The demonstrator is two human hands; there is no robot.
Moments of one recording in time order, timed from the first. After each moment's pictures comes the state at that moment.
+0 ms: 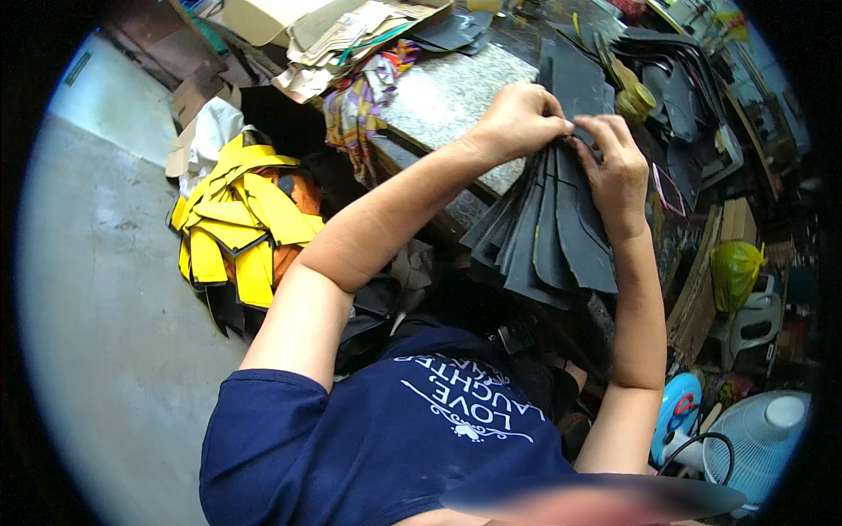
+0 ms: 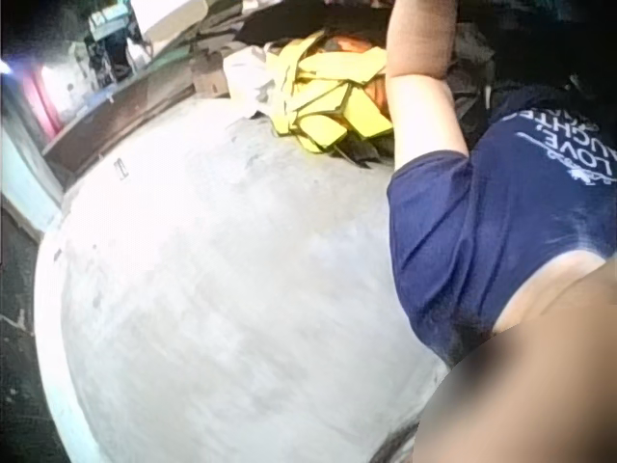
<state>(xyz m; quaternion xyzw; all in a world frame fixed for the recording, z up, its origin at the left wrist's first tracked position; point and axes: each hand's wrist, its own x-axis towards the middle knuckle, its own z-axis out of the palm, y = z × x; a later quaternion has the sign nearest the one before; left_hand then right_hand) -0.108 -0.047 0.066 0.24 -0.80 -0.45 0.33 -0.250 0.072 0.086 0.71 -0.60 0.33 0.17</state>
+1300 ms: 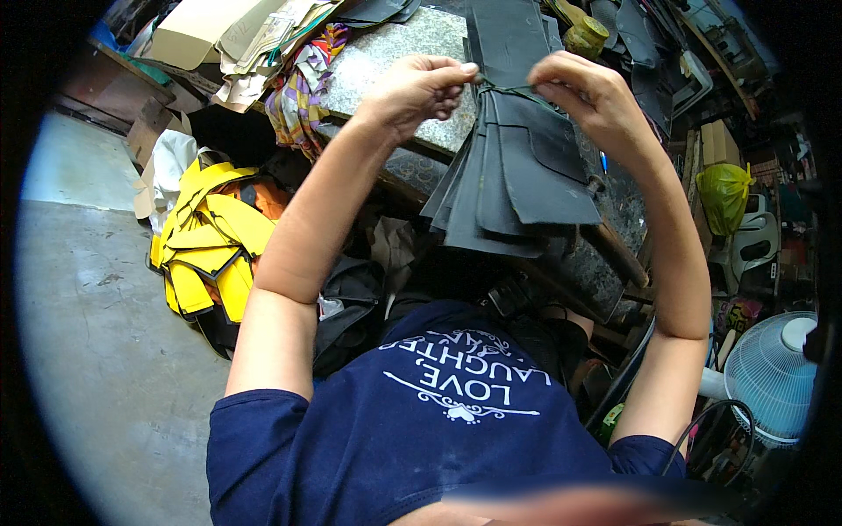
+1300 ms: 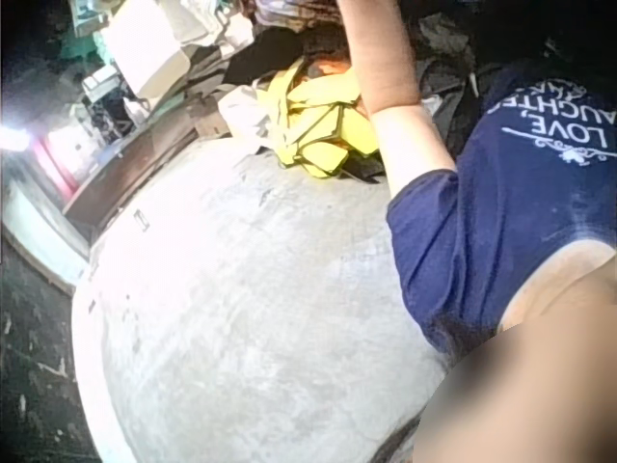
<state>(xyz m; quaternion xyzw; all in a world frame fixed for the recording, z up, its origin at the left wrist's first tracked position) -0.065 -0.056 0.046 0.19 -0.56 -0.77 0.22 -0.265 0.085 0.125 0.78 -0.57 0.26 -0.02</state>
